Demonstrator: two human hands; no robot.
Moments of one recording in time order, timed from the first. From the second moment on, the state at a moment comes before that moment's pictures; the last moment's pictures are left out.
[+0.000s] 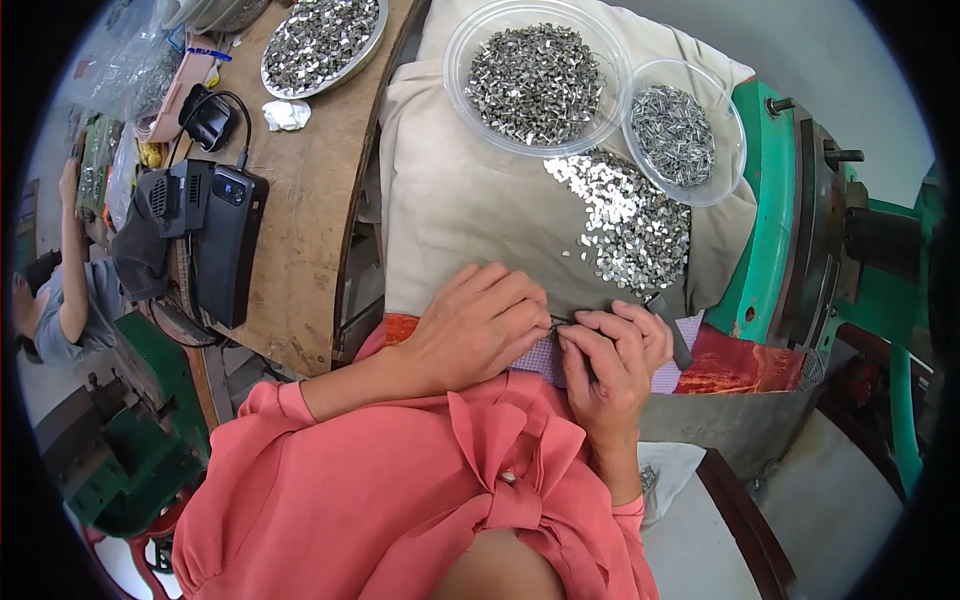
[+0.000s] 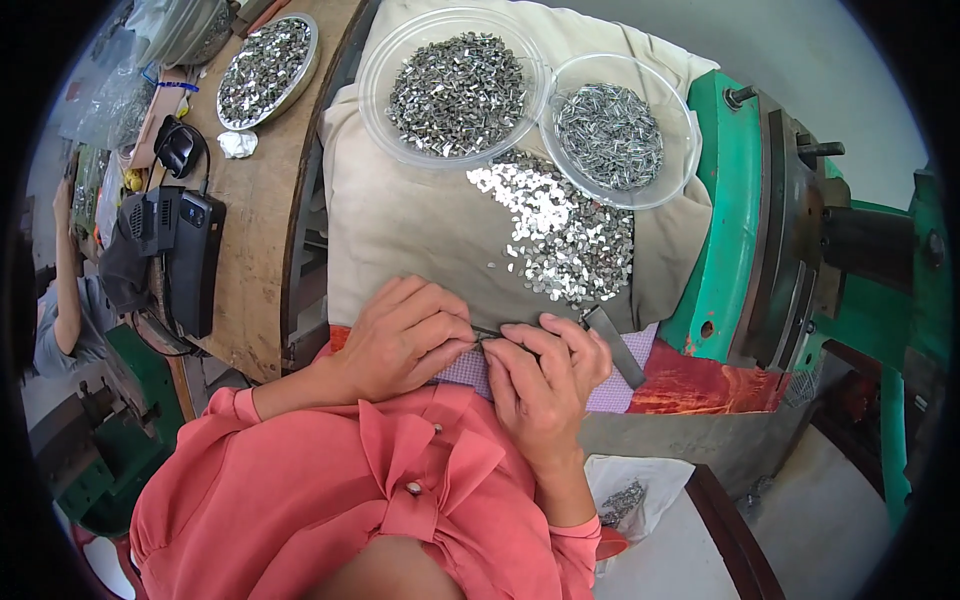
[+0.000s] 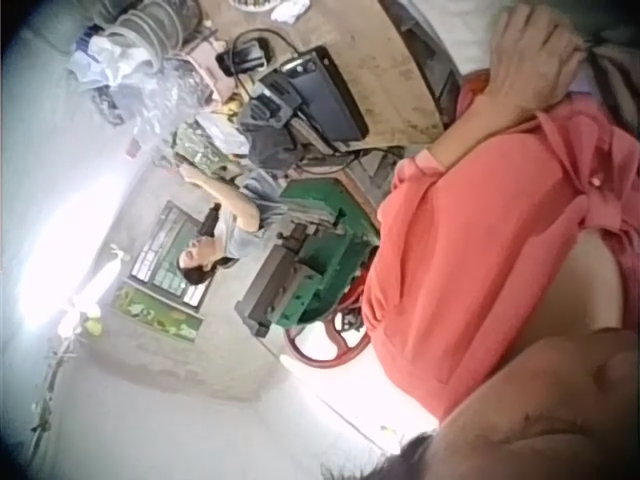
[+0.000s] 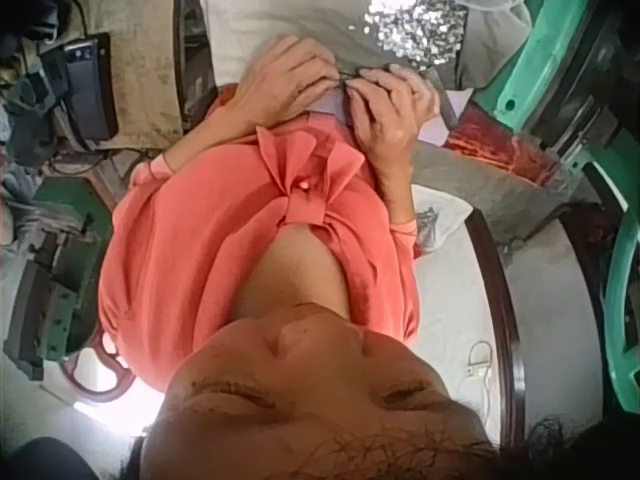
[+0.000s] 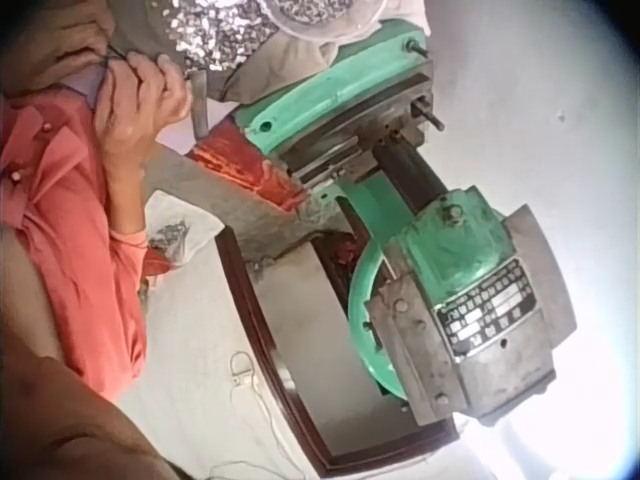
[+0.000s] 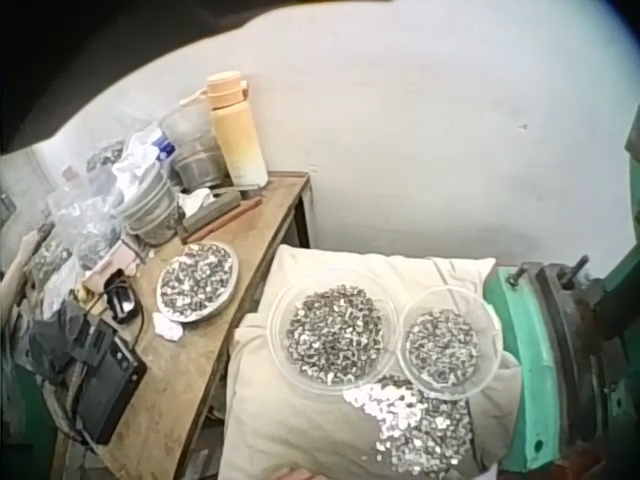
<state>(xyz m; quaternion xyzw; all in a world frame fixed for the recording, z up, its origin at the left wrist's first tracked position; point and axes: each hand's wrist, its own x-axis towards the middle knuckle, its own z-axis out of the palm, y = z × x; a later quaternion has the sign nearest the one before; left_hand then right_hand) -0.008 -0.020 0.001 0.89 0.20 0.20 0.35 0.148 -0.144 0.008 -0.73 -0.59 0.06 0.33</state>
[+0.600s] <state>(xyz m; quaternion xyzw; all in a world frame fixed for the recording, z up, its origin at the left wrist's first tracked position) -0.008 -0.018 0.001 0.88 0.21 0.20 0.38 0.149 -0.150 0.007 -0.76 -0.57 0.06 0.32</state>
